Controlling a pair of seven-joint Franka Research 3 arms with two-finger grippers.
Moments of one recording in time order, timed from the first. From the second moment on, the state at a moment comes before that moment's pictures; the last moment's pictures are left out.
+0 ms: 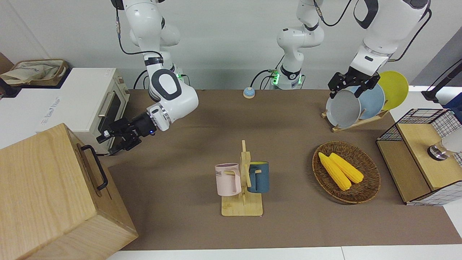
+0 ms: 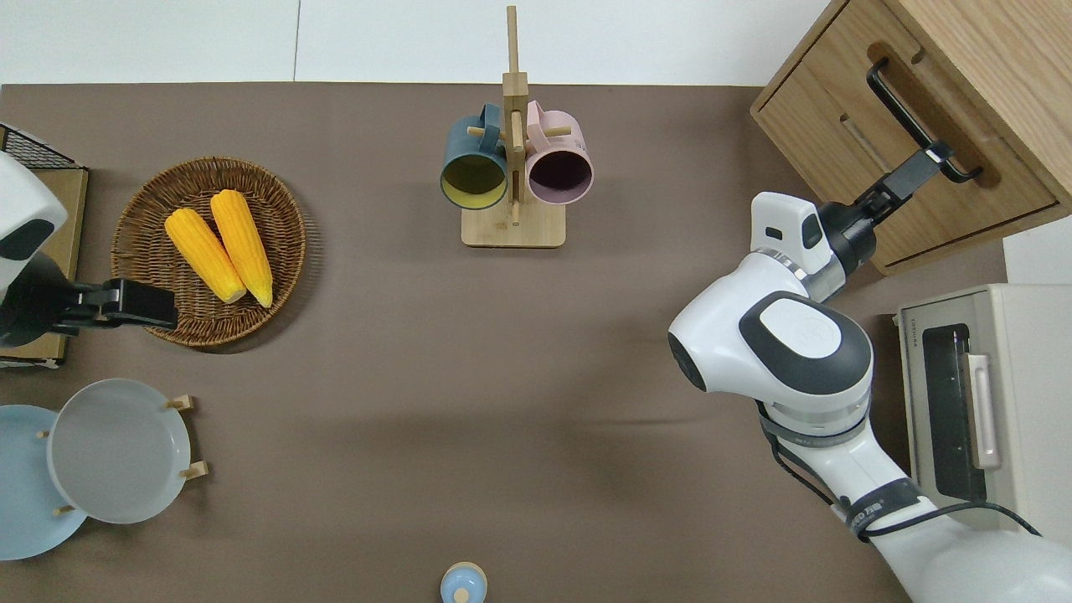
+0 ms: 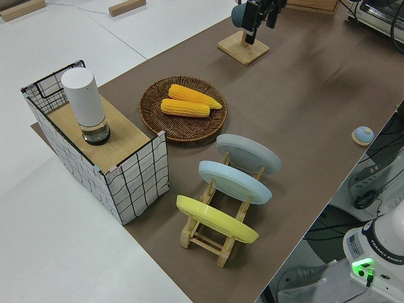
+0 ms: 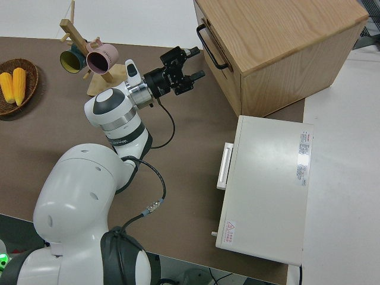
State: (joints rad) left arm 0.06 -0.01 -0.09 -1.60 -0.02 1.57 -0.04; right arm 0.03 0.26 0.26 -1.95 -1.82 1.83 0.52
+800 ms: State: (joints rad) left arm 0.06 -0.01 -0.09 -1.60 -0.02 1.57 -0.04; right arm 0.00 0.32 0.25 -1.85 -1.82 1.92 0.53
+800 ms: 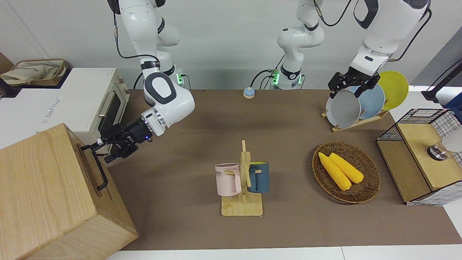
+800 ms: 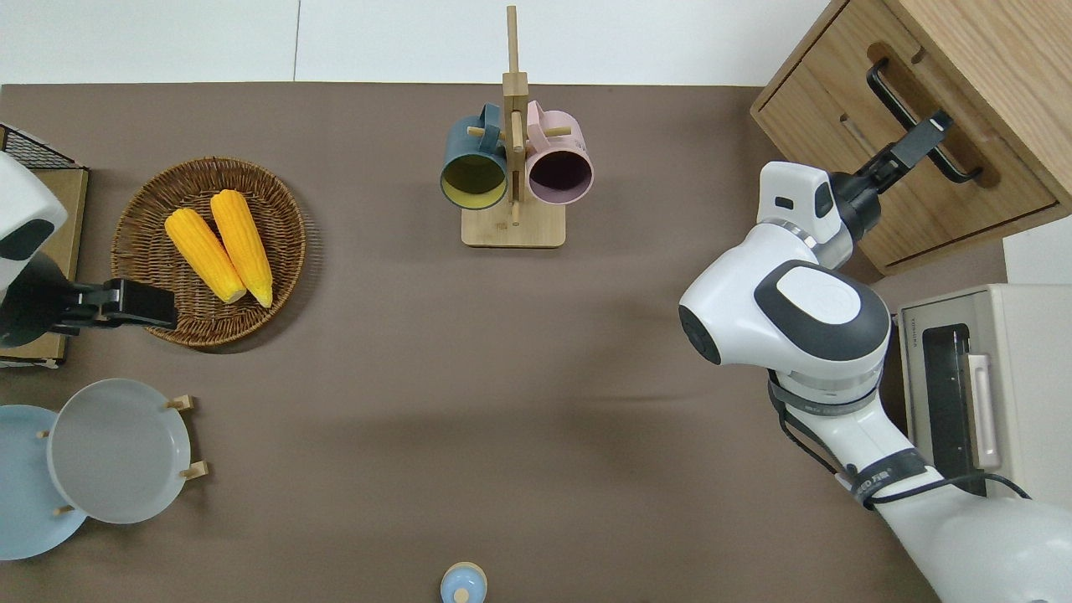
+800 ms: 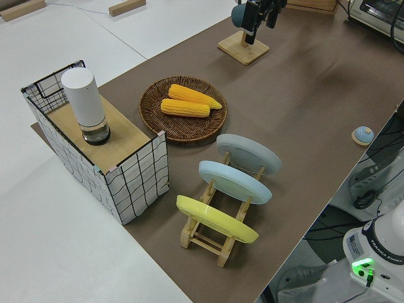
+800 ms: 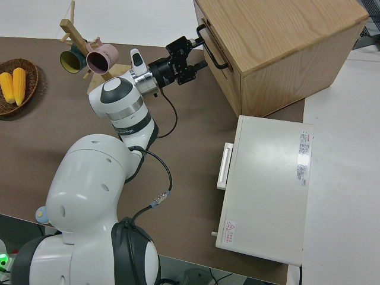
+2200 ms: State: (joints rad) left arm 0.06 -0.01 -0.09 -1.60 -0.02 1.57 -0.04; right arm -0.02 0.35 0.25 -1.83 -1.91 1.96 0.55
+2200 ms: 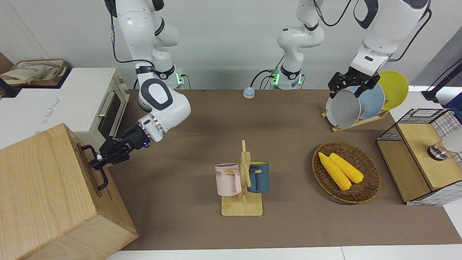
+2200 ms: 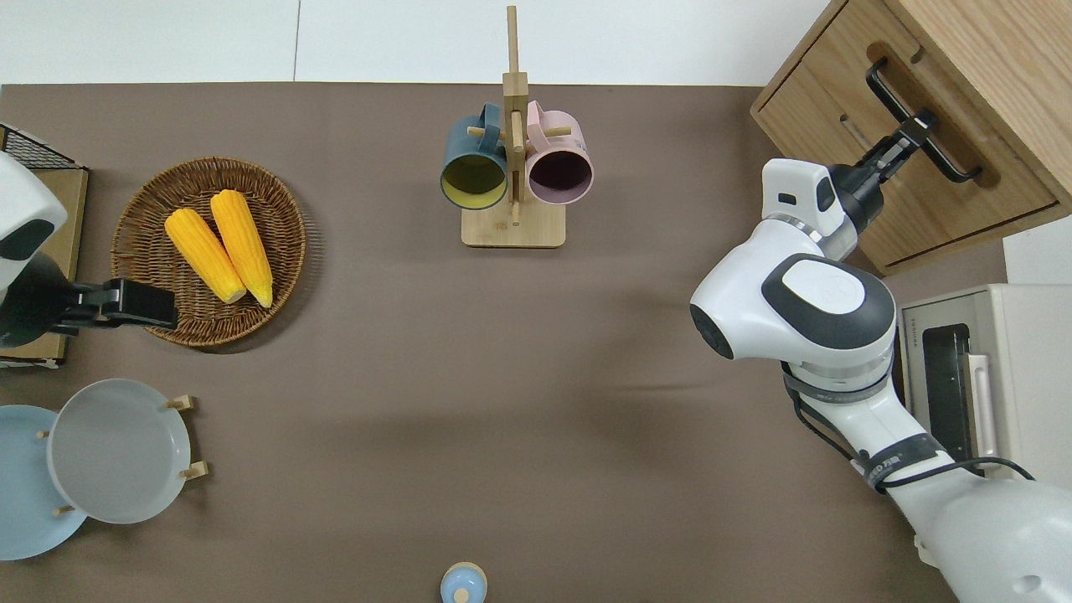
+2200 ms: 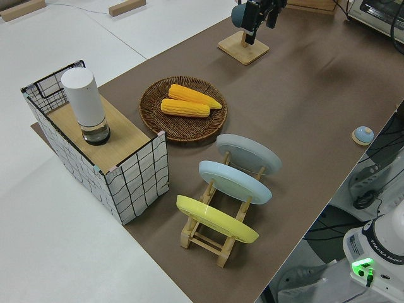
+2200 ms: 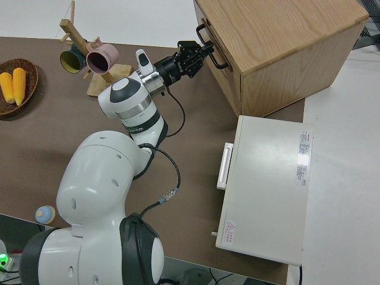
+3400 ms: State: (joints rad) left arm 0.06 -0.01 -0.09 -1.60 -0.02 1.57 -0.04; right arm 0.08 0.36 0.38 -1.84 -1.75 1.65 0.55
